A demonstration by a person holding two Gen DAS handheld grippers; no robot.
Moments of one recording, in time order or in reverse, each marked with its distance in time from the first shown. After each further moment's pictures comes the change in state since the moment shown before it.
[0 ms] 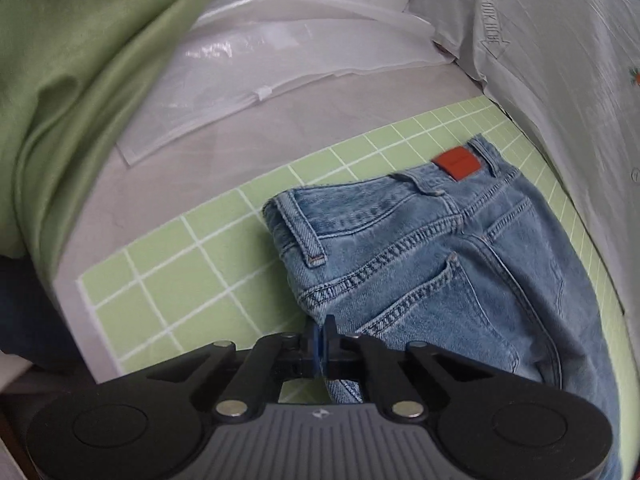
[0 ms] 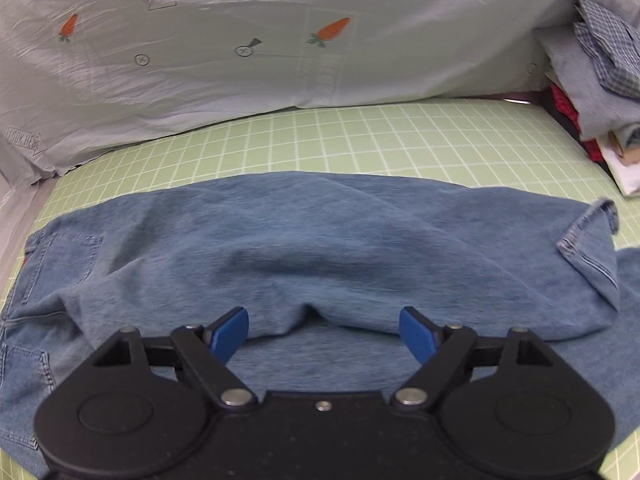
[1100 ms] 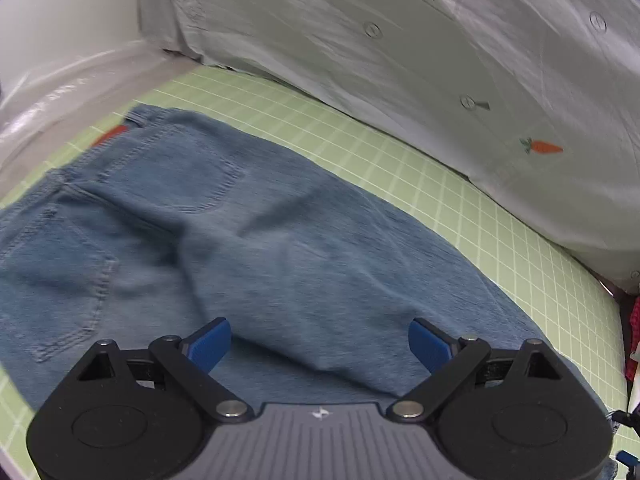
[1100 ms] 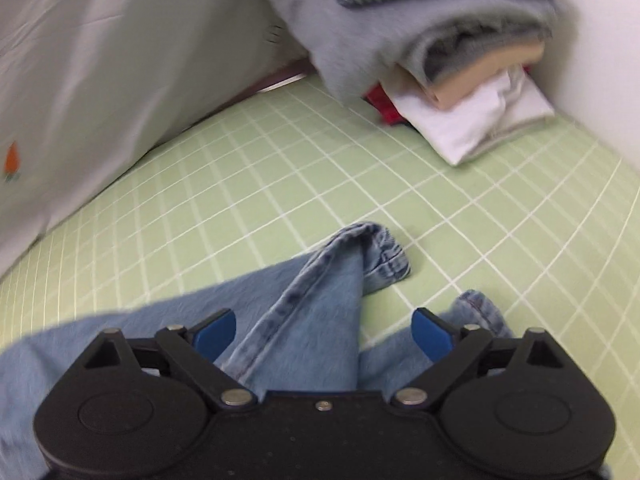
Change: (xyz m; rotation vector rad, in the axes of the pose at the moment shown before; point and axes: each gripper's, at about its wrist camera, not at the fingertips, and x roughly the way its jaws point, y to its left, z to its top) left arm -0.022 -0.315 -0.165 0.388 -0.050 -0.172; right arm 0.100 -0.347 0.087 0.432 0.029 -0.160
